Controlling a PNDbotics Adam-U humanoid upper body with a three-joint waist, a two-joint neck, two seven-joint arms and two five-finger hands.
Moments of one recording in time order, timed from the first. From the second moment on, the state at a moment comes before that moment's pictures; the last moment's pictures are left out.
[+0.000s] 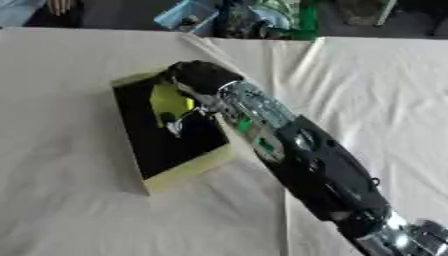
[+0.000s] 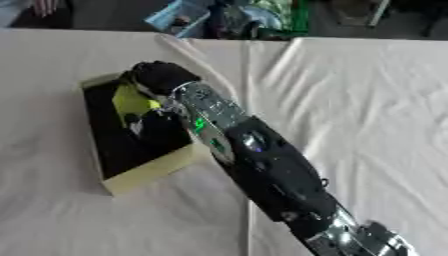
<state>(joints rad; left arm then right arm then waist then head) -0.38 0.33 0.04 -1.98 0.00 -0.18 0.18 -0.97 -0.11 0.44 -1.28 1.06 0.05 0.49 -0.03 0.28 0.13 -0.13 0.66</state>
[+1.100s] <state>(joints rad) -0.38 0.33 0.04 -1.98 0.00 -0.18 0.18 -0.96 -0.14 0.40 -1.41 0.97 -0.01 0.65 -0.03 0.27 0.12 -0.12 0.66</state>
